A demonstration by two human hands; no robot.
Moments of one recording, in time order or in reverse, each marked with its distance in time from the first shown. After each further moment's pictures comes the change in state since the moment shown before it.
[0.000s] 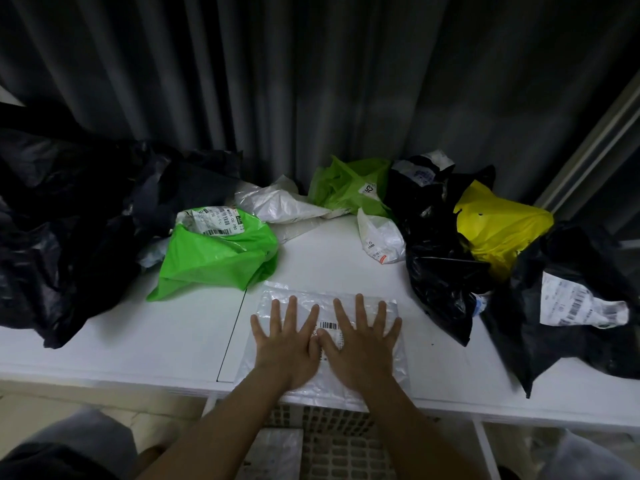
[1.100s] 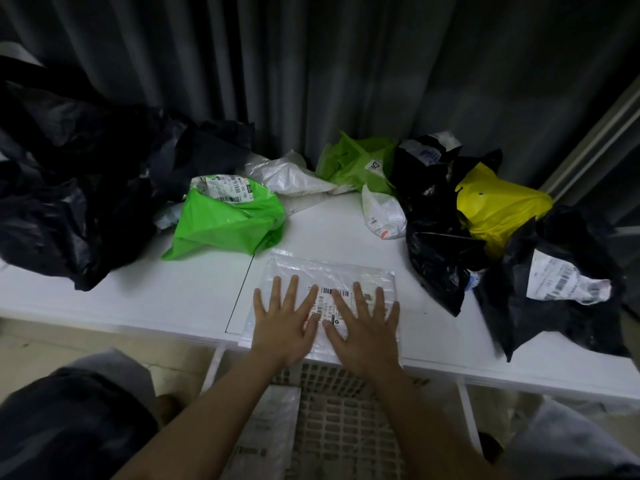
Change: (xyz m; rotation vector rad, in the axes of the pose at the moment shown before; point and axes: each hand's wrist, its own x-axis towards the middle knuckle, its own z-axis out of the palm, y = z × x) left_hand -0.035 -0.003 0.015 -0.031 0.116 0.037; right_hand -0.042 0.018 -0.001 -0.043 -0.027 -0.127
